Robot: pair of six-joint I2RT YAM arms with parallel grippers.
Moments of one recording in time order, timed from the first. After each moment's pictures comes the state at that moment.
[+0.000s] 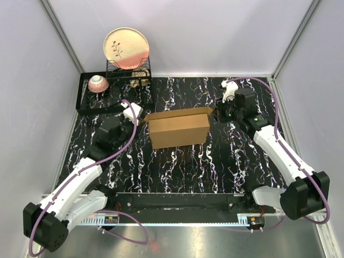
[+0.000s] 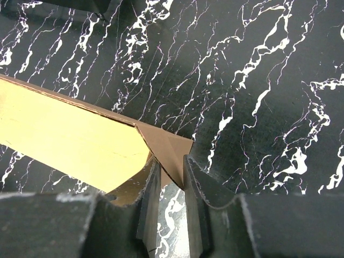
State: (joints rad) left arm -0.45 0.87 0.66 -0.04 0.13 0.08; right arm 0.33 1.24 1.07 -0.37 -0.23 0.08
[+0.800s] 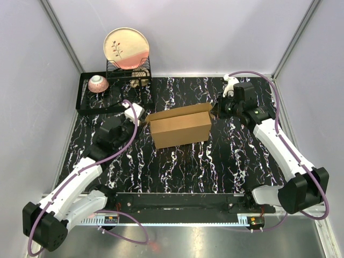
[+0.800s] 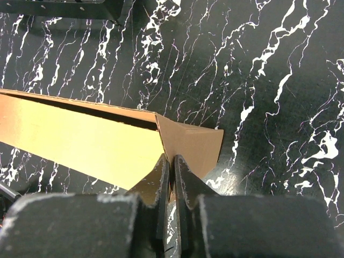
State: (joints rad) left arm -0.47 0.87 0.67 -0.07 0.13 0.09; right arm 0.33 1.30 1.20 -0.50 -0.24 0.24
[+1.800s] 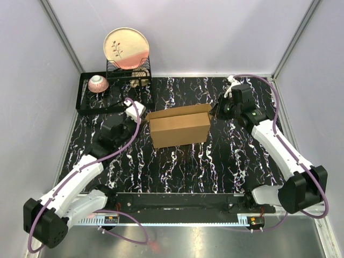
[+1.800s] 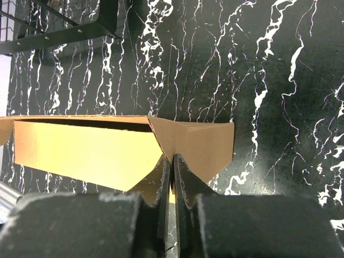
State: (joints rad) left arm -0.48 0.91 0.70 -0.07 0.11 0.10; right arm 0.34 1.32 1.18 -0.48 -0.19 0.45
